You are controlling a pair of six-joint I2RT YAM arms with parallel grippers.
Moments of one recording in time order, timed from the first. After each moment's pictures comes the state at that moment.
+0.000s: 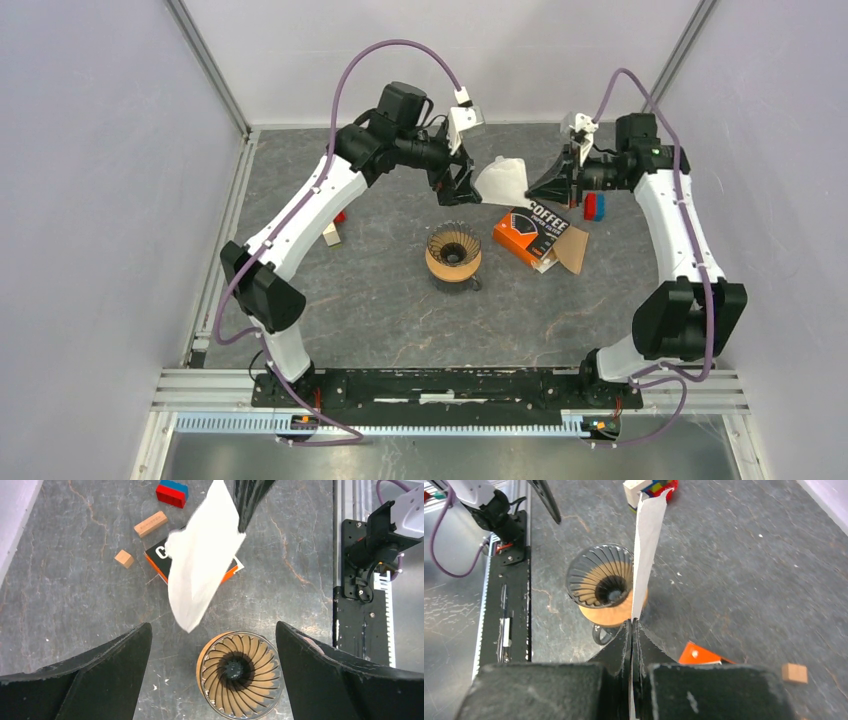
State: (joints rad) left arm -0.63 1.79 1.96 -0.75 0.71 0.37; right arm -0.09 1.53 1.51 -1.10 -1.29 -0.94
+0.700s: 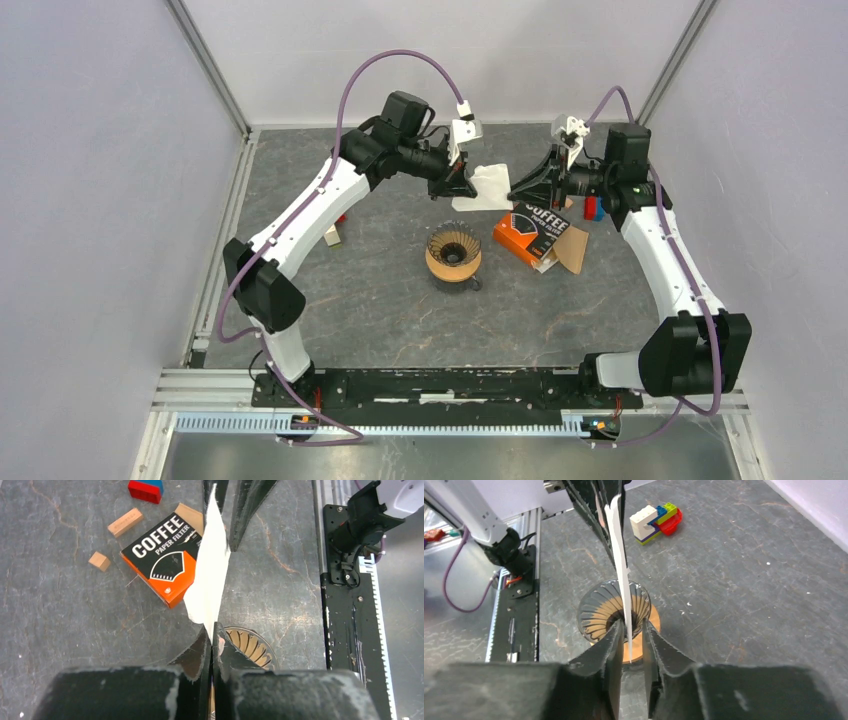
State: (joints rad) left arm -0.63 1.79 1.89 -0.75 0.82 0.46; right arm 0.03 1.34 1.18 -0.34 -1.32 -0.29
